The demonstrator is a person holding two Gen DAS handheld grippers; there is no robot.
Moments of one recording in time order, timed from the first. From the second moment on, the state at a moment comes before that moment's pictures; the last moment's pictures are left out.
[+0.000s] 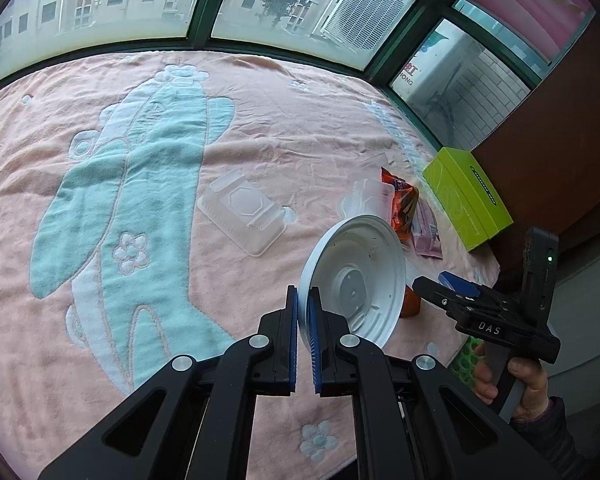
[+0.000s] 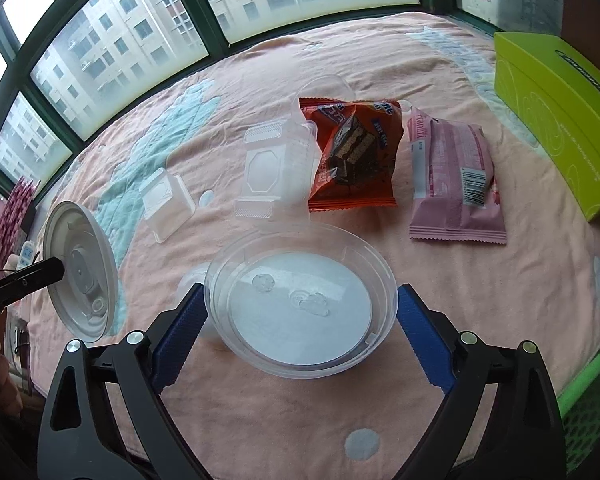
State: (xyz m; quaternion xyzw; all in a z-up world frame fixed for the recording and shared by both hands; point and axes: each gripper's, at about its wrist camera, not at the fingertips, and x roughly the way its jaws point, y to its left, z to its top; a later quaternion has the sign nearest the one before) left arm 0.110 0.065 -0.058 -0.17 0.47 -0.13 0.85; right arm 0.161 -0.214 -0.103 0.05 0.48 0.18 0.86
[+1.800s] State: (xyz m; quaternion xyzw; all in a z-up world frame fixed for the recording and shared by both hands) left arm 0.072 -0.140 0.023 -0.06 0.39 -0.31 0.86; right arm -0.035 -0.390 -0.022 0.12 0.34 -0.09 0.93
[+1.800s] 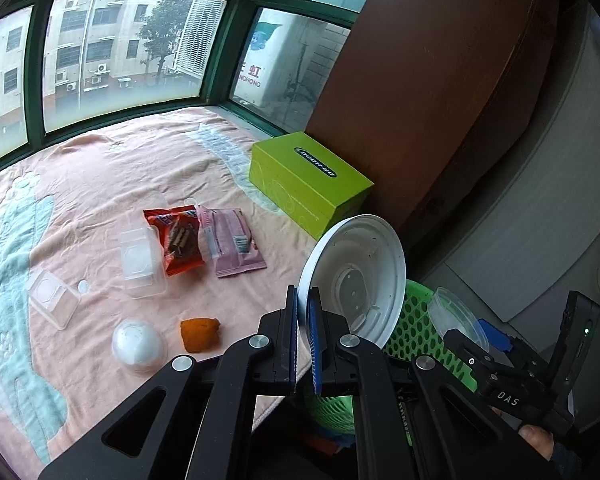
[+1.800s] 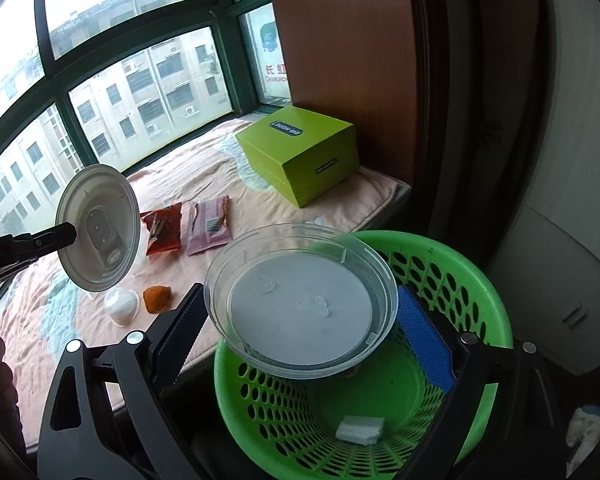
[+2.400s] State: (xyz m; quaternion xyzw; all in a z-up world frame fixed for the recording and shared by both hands) left arm 0.055 -0.196 0.018 -0.03 0.41 -0.35 0.84; right arm -0.060 -0.412 -0.031 0.12 0.34 -0.14 0.92
